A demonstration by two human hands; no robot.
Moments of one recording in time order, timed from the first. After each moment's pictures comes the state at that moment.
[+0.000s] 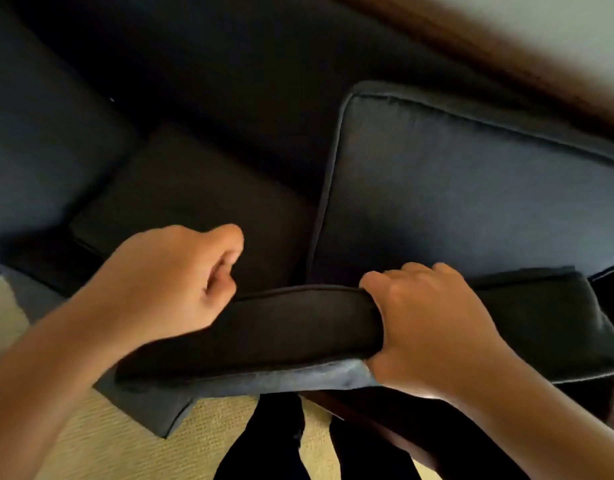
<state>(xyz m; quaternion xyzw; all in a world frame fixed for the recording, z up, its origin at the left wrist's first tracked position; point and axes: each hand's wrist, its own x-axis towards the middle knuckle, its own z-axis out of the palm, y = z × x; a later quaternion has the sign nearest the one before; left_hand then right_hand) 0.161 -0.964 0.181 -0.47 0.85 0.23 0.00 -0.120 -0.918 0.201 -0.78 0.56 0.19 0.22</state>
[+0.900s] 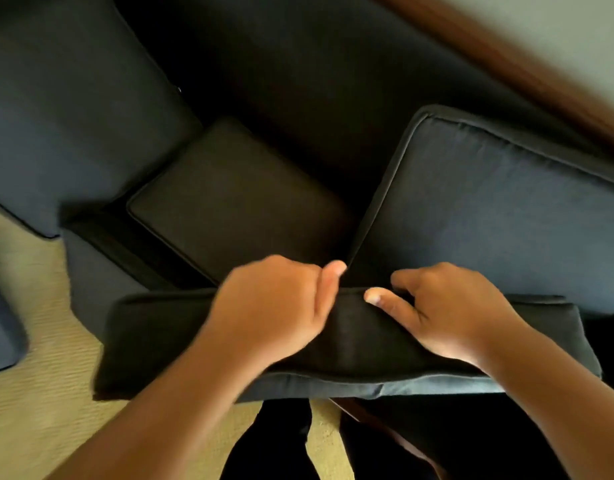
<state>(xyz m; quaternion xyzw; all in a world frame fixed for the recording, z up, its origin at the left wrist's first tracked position) 0.139 -0.913 0.169 -0.59 0.79 0.14 -0.06 -0.087 -0.934 0.198 -0.80 0.54 0.16 0.22</state>
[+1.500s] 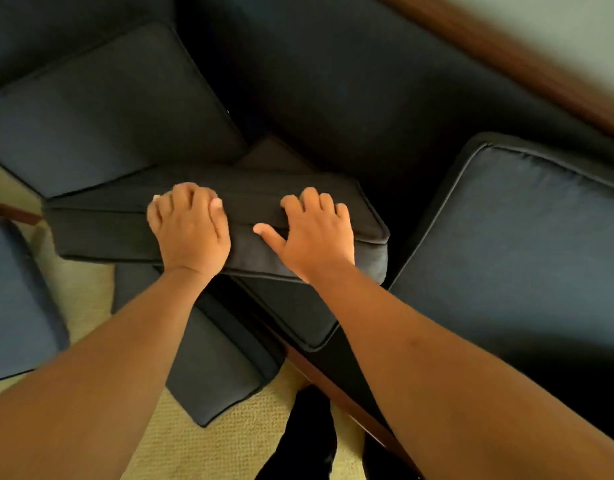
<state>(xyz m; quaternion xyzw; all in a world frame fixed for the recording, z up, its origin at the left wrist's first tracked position) 0.315 -0.985 0.057 -0.80 0.59 -0.02 -0.11 0.121 -1.014 0.068 -0.82 0.57 -0.02 0.09</state>
